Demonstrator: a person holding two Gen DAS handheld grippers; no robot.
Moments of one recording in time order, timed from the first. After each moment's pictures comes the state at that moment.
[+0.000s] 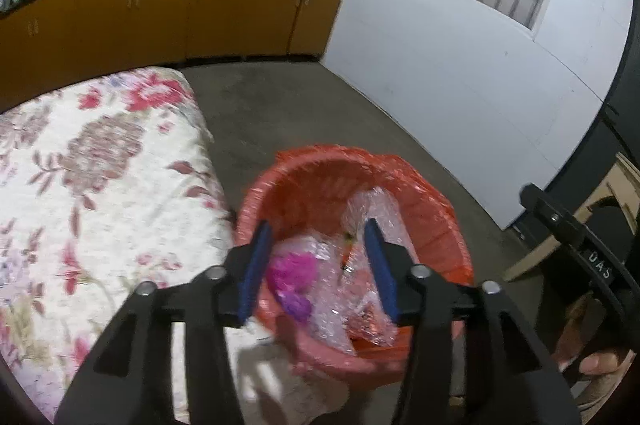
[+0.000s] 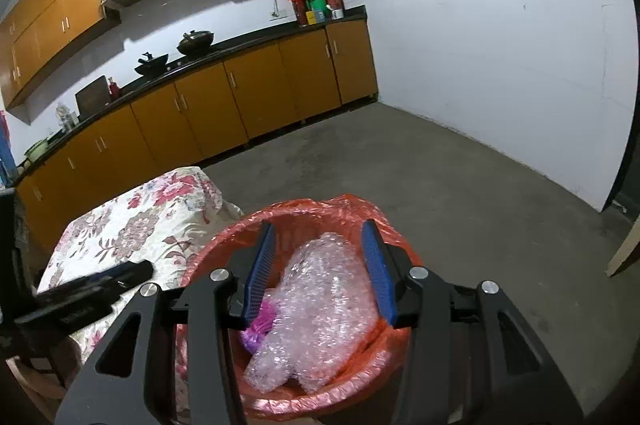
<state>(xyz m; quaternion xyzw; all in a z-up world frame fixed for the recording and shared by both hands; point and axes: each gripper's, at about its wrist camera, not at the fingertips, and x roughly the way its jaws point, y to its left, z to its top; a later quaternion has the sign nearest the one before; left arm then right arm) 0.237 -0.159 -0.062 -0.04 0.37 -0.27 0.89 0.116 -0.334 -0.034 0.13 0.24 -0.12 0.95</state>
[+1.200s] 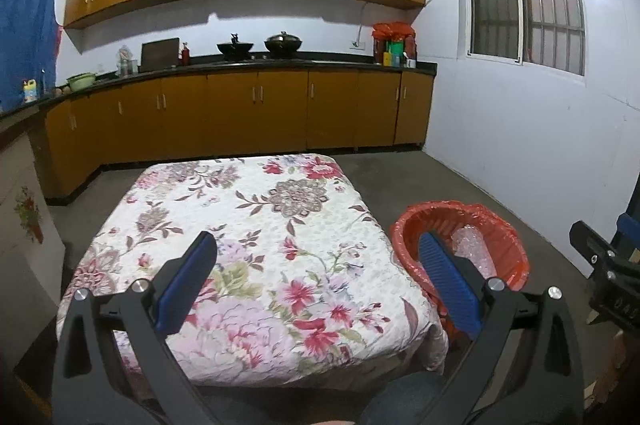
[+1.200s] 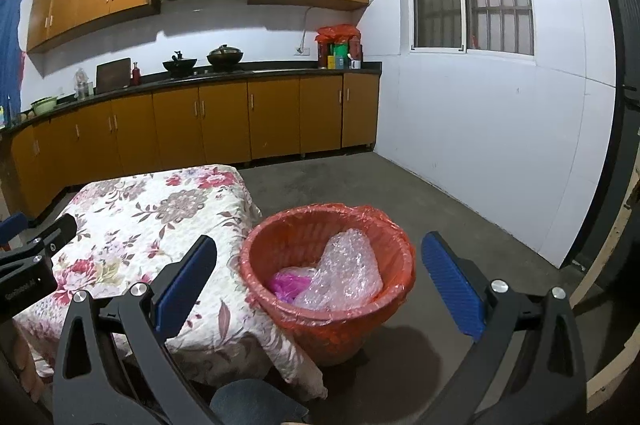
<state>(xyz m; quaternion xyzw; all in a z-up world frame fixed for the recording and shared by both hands) 0.044 -0.018 0.013 0.00 0.21 -0.07 0.98 -0.007 -0.195 0.009 0.02 0.19 -0.13 0.97</state>
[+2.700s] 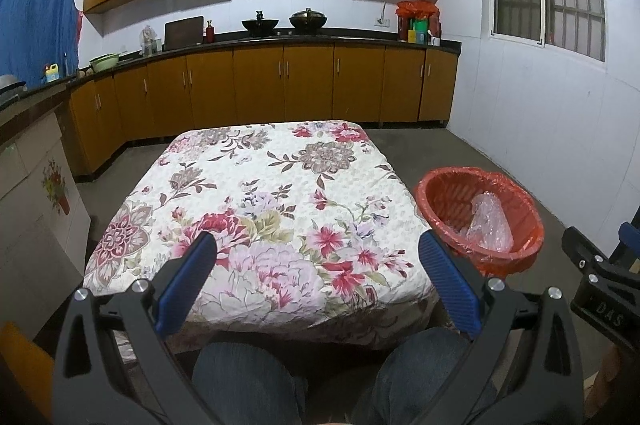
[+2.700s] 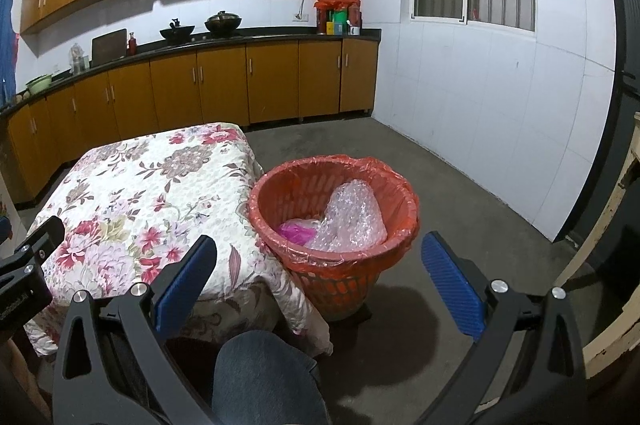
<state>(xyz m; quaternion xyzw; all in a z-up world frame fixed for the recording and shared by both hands) 0.003 -0.006 -0.010 0.00 0.25 -0.02 0.97 -0.024 -0.171 -0.018 0.02 0.25 -0.14 0.96</state>
